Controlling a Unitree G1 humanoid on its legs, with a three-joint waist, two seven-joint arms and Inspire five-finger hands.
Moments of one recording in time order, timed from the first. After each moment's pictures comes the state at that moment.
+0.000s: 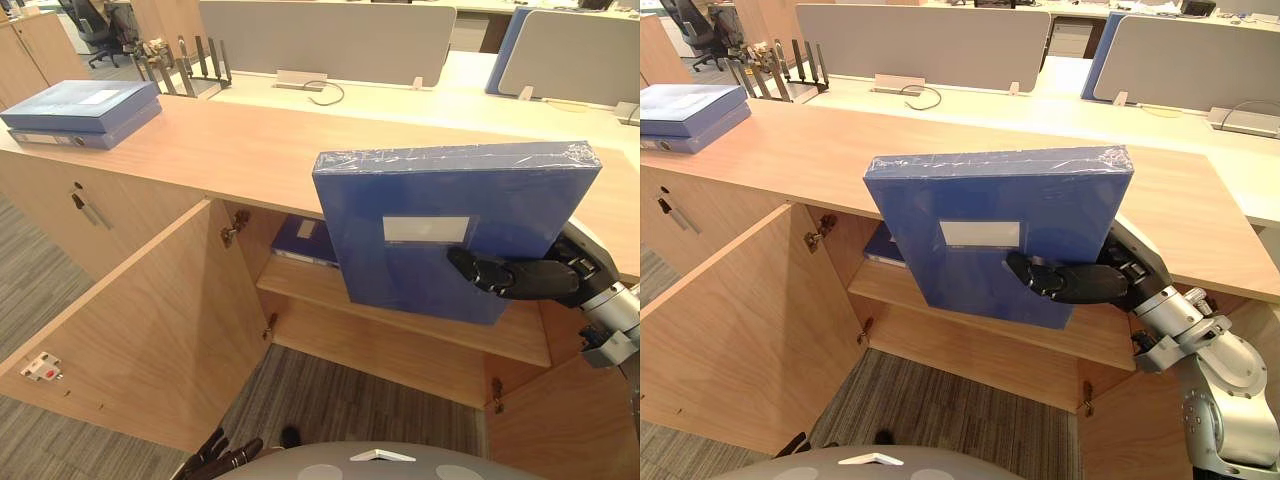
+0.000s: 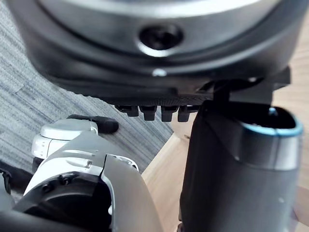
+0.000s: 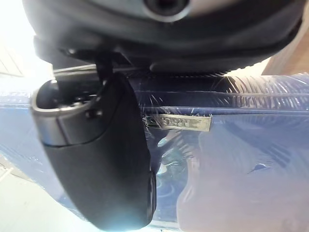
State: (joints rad) left arm 0.49 0.12 0.33 0.77 -0.26 -0.07 -0.43; right arm 0.26 -0.61 -0.45 -0.37 0.58 0.06 0.69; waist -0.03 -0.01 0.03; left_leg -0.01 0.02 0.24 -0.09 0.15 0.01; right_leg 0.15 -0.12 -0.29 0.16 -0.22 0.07
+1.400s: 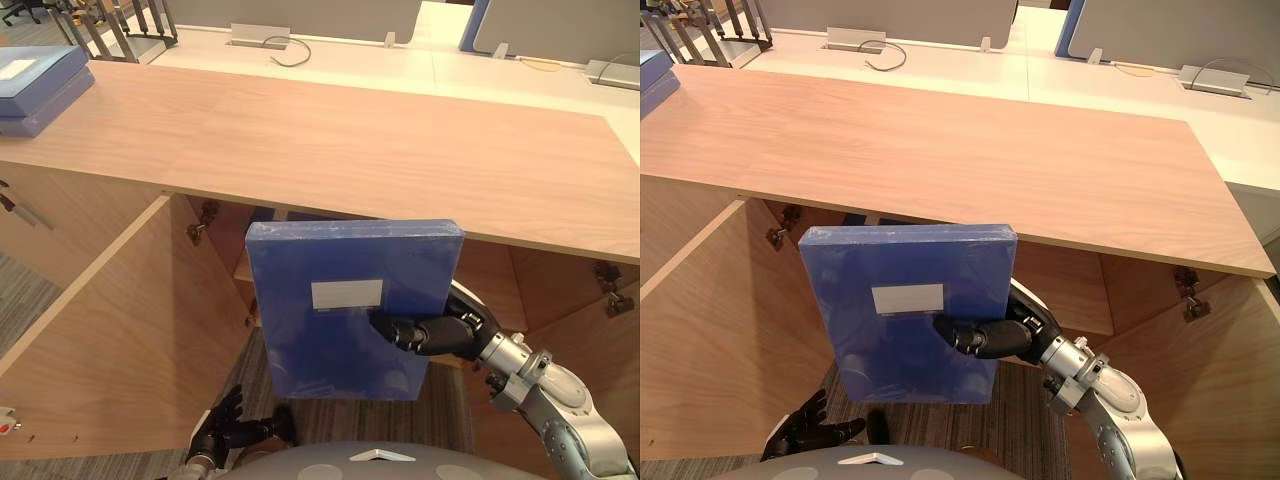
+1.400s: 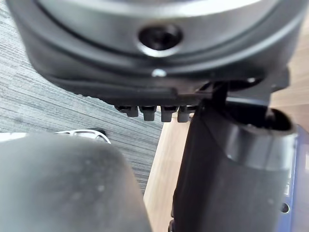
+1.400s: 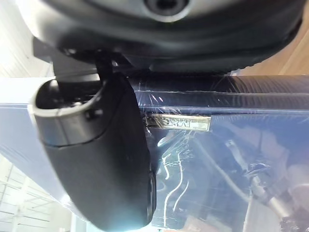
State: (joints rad) left arm 0.39 0.11 0.16 0.69 -0.04 -0.15 -0.22; right arm 0.37 -0.53 0.00 -0.31 0.56 0.06 0.66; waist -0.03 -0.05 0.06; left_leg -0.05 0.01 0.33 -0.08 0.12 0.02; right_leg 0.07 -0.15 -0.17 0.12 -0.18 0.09
